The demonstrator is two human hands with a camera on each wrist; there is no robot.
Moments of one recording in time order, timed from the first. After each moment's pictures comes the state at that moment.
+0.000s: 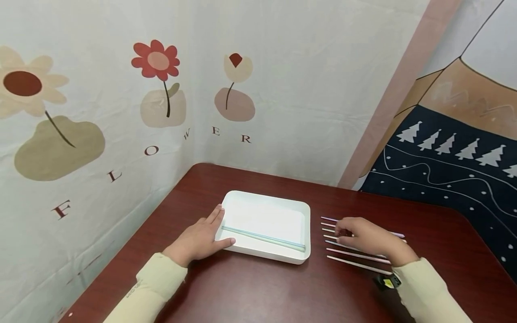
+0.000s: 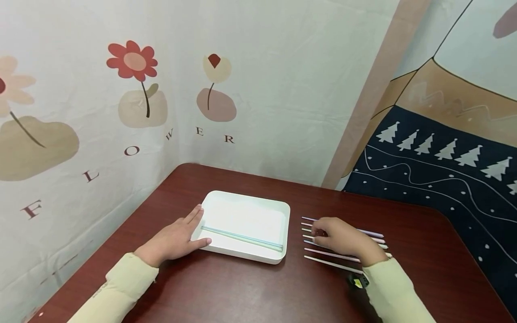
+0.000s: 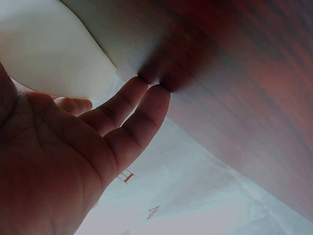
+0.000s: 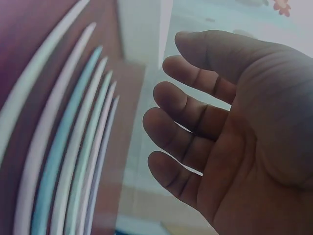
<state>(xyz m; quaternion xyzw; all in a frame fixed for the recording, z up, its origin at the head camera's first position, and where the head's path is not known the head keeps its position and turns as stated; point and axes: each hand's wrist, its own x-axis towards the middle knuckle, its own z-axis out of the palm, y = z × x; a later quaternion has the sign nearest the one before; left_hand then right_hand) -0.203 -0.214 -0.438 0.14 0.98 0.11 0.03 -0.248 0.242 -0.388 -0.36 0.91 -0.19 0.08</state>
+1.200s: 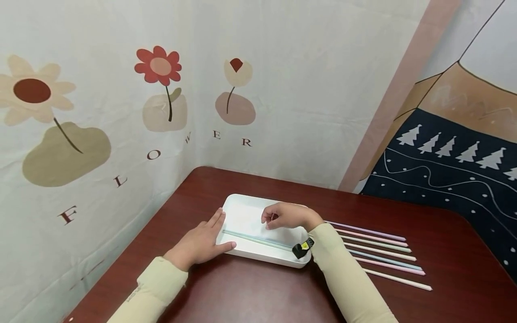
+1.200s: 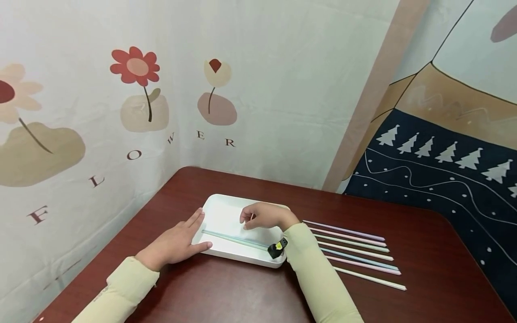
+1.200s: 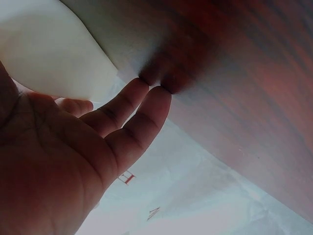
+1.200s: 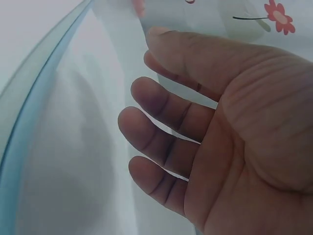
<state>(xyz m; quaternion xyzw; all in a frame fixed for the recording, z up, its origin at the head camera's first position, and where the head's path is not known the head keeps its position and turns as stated) -0.199 -0.213 -0.435 0.13 0.98 0.11 0.03 -0.319 0.066 -0.407 -0.44 0.83 -0.26 0.21</state>
